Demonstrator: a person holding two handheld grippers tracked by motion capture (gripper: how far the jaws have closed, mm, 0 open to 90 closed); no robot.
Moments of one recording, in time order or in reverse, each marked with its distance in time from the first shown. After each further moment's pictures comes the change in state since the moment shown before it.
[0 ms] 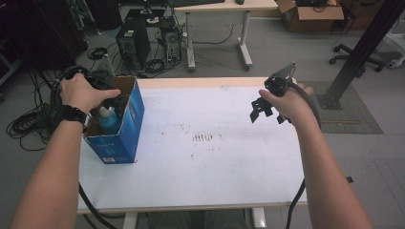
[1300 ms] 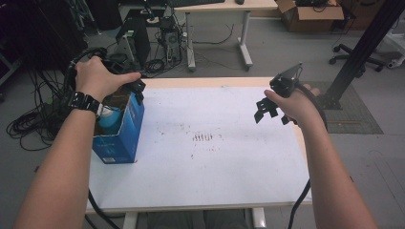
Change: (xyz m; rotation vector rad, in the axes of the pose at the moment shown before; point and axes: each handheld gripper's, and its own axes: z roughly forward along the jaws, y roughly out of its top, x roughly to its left) left arm -0.061 0.004 -0.047 -0.060 -0.066 0.116; right arm -0.008 -0.009 -0.009 -0.014 0.004 0.013
